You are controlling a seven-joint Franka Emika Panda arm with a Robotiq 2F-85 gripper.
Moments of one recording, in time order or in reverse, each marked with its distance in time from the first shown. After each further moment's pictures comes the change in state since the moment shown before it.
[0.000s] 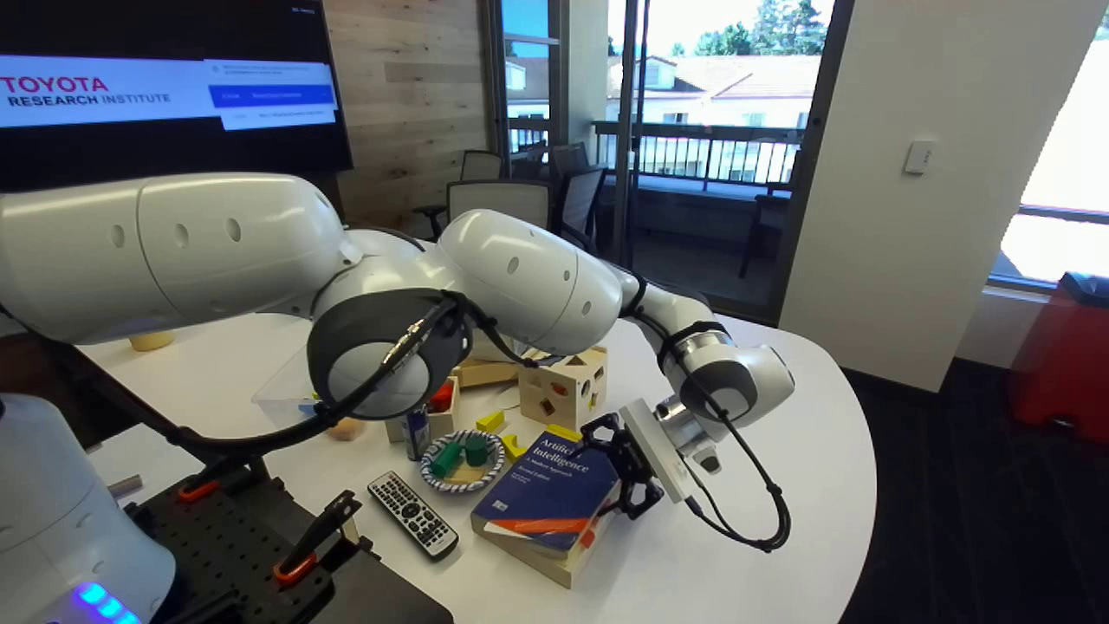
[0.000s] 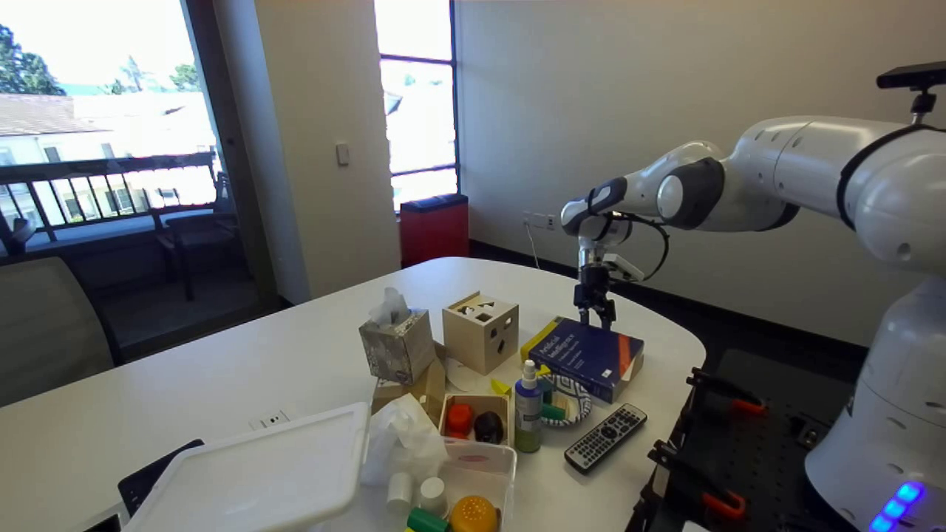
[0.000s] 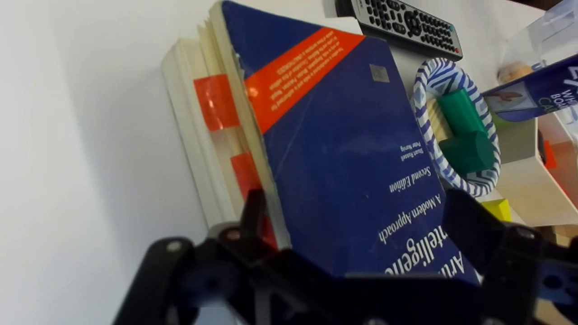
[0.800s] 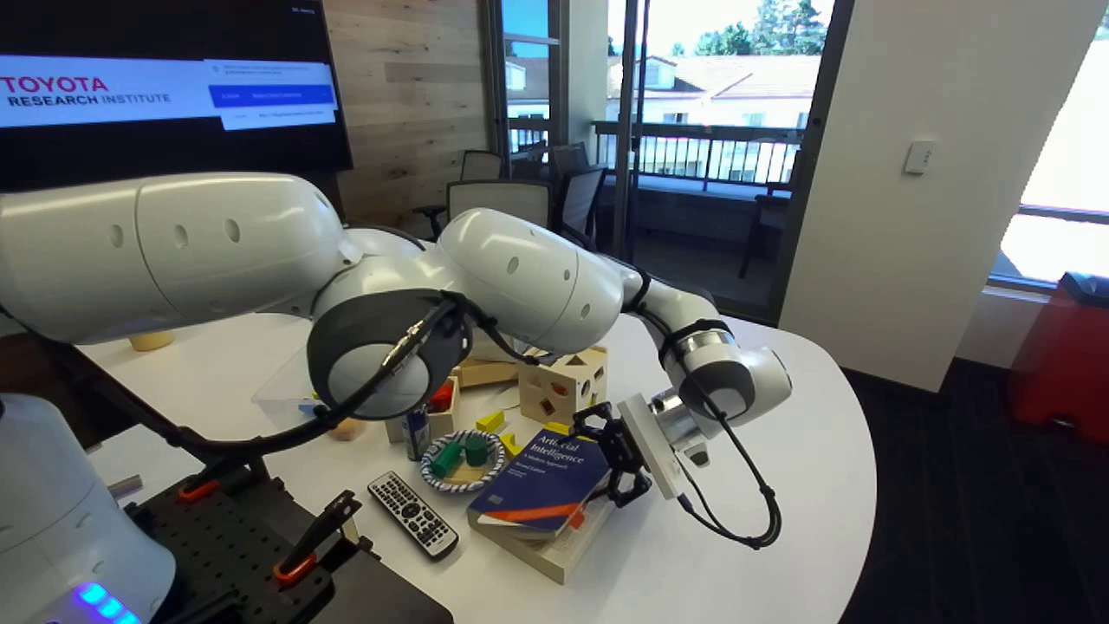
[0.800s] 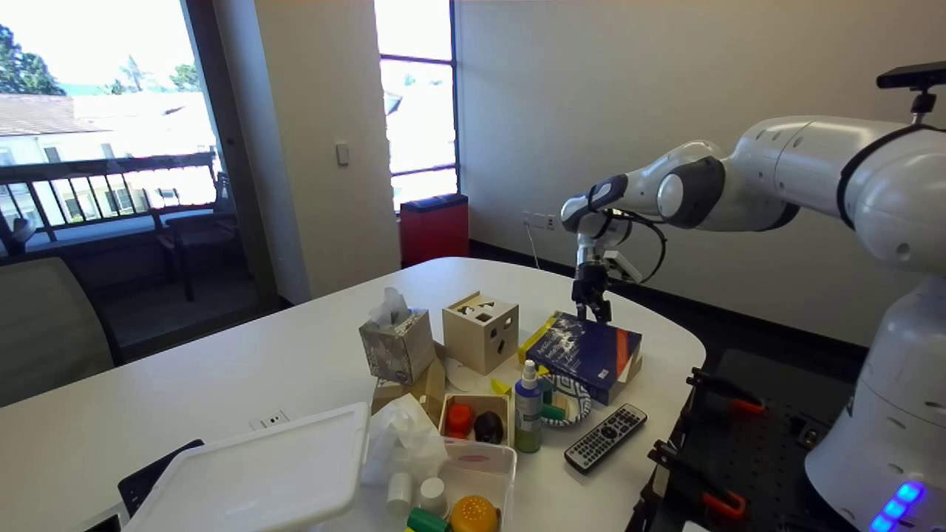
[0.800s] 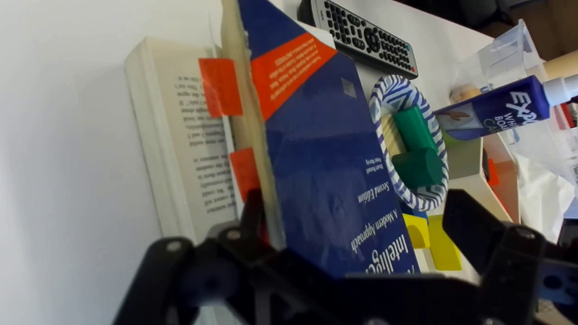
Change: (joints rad) arm -0.004 -0.002 0.014 0.004 0.054 -0.072 -0.054
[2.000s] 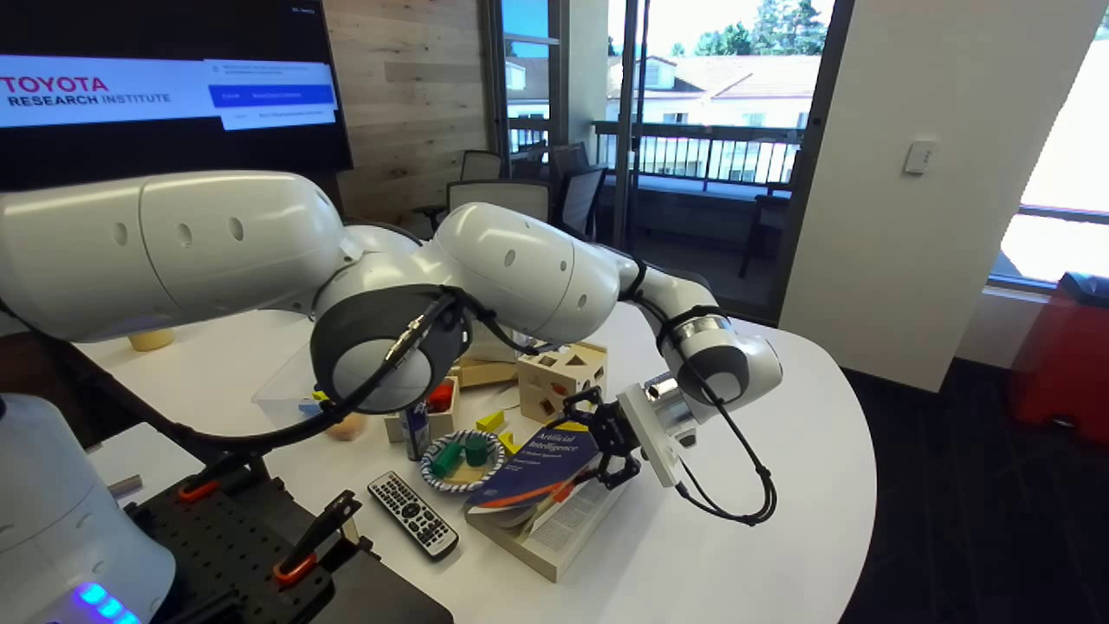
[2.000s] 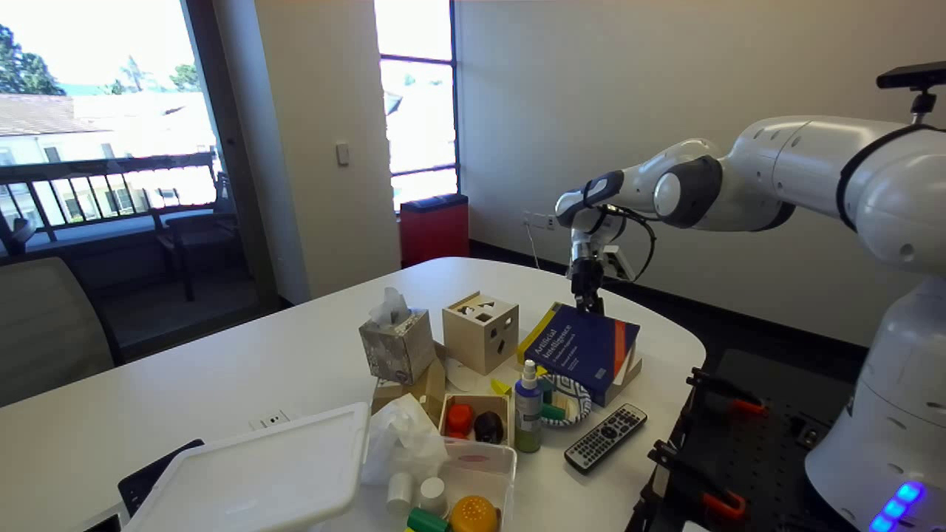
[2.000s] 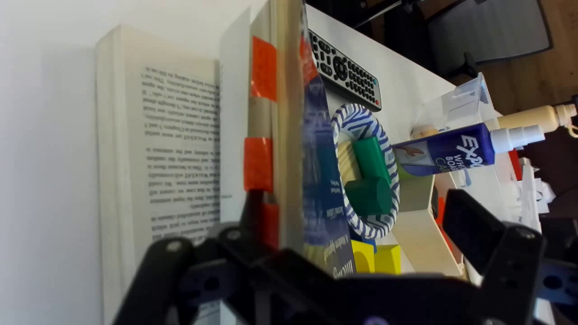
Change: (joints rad) arm 0.019 -0.002 0.014 0.028 0.006 -0.096 -0.118
